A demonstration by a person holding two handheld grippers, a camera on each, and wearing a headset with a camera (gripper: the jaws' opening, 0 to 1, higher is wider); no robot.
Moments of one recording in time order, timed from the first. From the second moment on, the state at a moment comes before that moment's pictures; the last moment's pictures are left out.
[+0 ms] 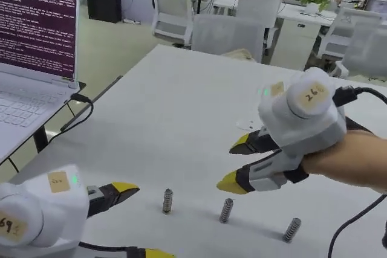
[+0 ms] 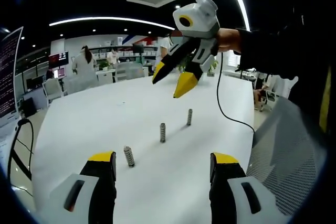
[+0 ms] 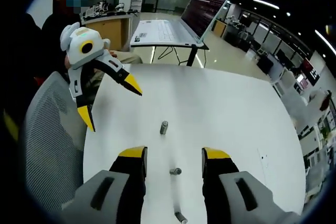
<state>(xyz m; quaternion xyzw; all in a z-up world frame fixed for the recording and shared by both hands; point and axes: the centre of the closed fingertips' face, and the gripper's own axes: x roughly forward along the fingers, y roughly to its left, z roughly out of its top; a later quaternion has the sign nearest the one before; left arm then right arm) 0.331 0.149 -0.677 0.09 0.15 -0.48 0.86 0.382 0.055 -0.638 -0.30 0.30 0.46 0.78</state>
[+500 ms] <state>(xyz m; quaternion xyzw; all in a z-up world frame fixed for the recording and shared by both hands) 0.334 0.140 -0.667 0.10 0.15 -0.48 0.86 0.345 -0.034 -0.632 -0.23 0.27 0.38 0.85</state>
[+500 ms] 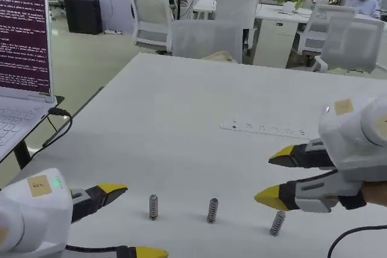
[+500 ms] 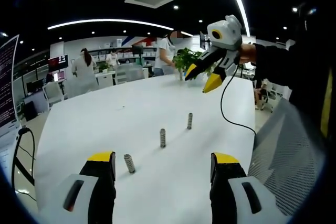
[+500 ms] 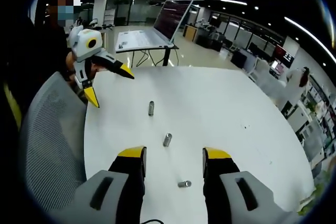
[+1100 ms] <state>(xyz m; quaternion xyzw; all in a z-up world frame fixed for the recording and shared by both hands) 0.322 0.144 -0.666 0.09 0.15 -0.48 0.86 0.297 -0.091 -0.671 -0.14 0.26 0.29 0.91</state>
